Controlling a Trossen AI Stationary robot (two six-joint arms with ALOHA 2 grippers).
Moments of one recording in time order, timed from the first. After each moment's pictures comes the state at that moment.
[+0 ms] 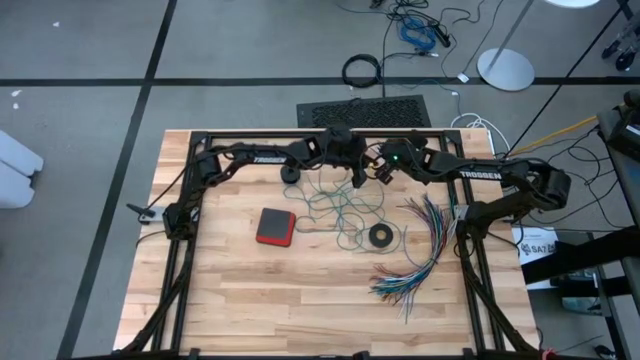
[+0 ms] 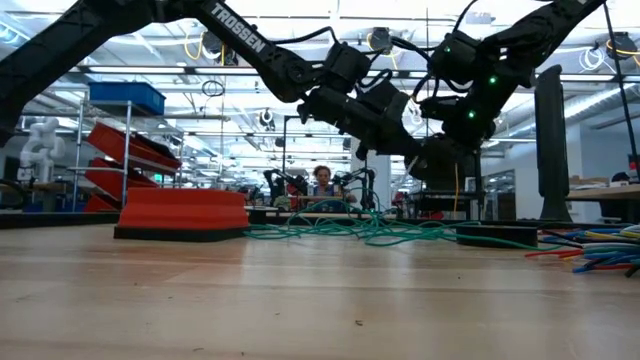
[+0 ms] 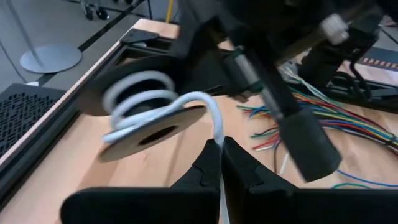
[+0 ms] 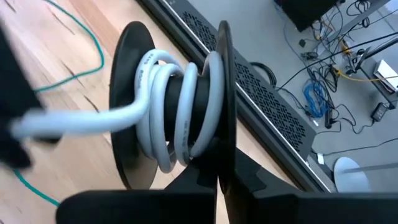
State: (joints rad) left arm 0.37 2.21 1.65 0.16 0.29 -0.02; right arm -0.49 1.32 0.71 -0.18 0.52 -0.04
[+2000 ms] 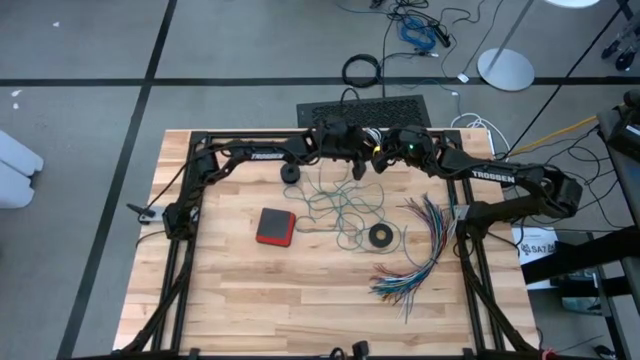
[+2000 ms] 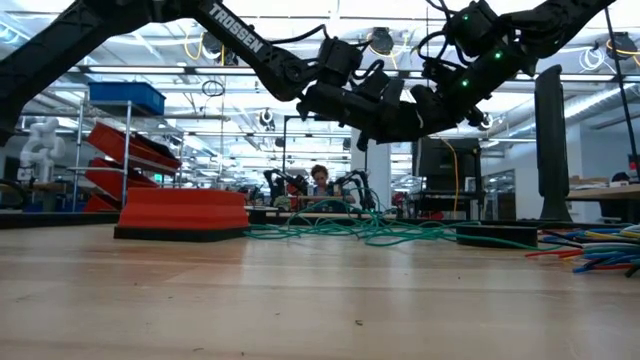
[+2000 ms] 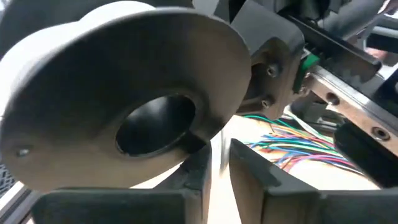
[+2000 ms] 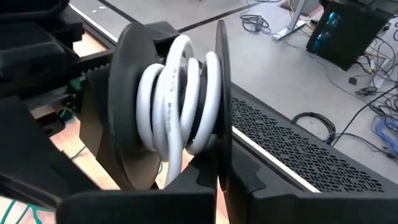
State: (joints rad) left arm 0.41 2.19 1.65 0.26 0.33 -0.07; right arm -0.54 1.21 0.71 0.04 0.28 0.07
